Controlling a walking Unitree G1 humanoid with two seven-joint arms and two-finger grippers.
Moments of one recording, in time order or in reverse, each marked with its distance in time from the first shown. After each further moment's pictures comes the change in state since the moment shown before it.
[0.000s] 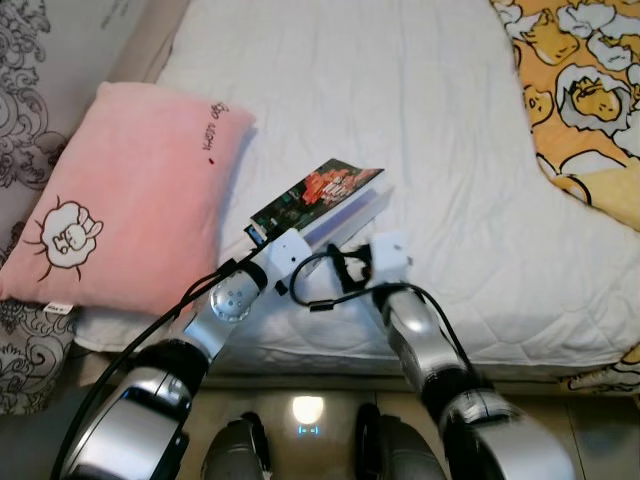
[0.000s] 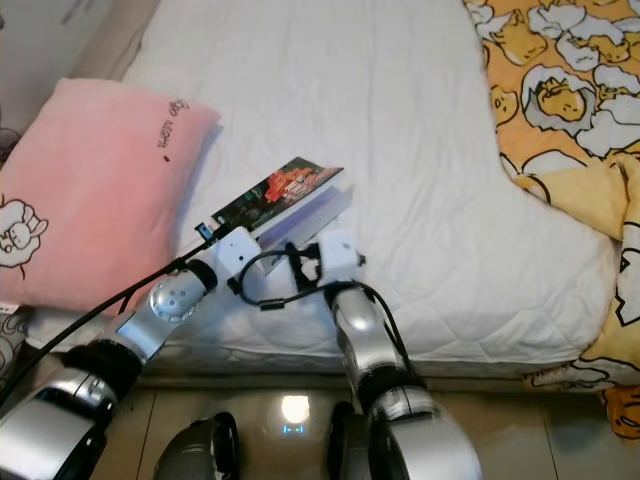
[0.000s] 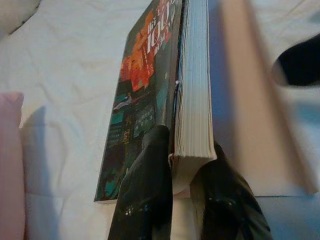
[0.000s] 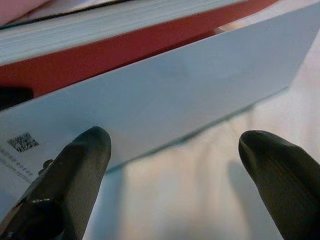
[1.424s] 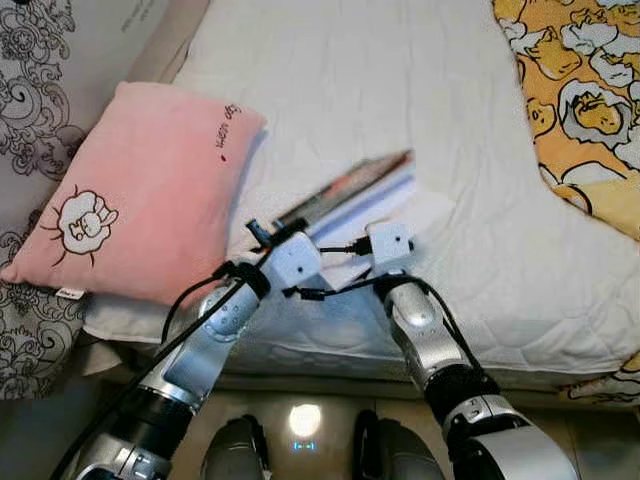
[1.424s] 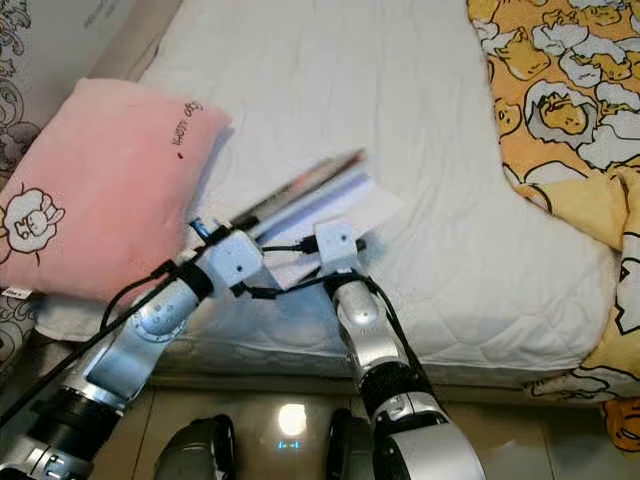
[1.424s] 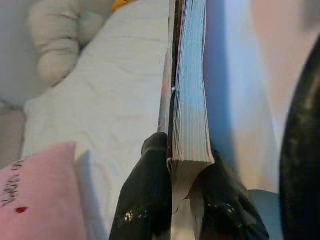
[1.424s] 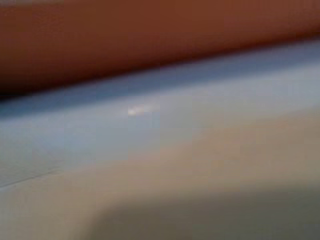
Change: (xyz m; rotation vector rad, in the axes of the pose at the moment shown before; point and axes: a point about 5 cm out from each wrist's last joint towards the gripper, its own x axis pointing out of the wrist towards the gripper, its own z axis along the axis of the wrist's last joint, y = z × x) left arm -0.035 0.001 0.046 0.084 -0.121 0.009; right arm -0.005 -0.001 0.017 -0.067 -0.155 0.031
